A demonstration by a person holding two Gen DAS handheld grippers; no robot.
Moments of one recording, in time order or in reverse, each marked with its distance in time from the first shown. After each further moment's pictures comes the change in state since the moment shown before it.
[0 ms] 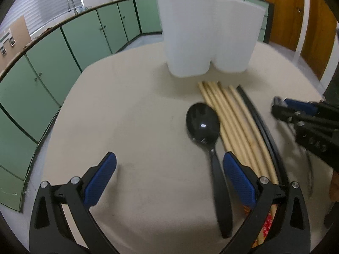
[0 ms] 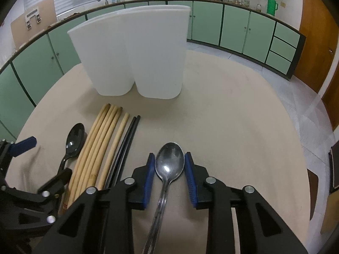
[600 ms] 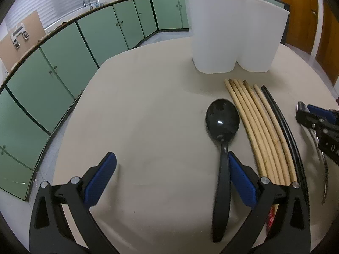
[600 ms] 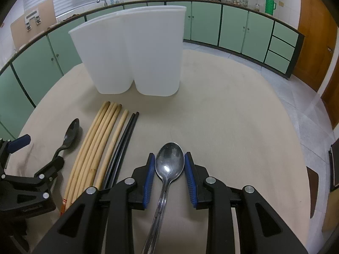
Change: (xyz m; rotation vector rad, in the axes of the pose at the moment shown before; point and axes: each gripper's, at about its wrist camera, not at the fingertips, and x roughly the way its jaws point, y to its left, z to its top) left arm 0.003 0.015 0.007 -0.048 0.015 0.100; right arm 0.004 0.001 0.004 0.008 -0.006 -0.004
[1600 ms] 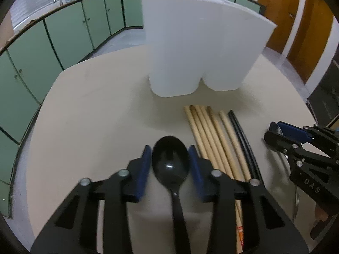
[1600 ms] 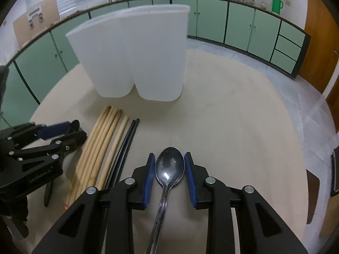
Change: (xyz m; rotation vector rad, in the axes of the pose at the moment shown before) left arm 0.019 -0.018 0.039 0.040 0.018 -0.267; right arm 0.003 0.000 0.011 -0.014 0.016 0.037
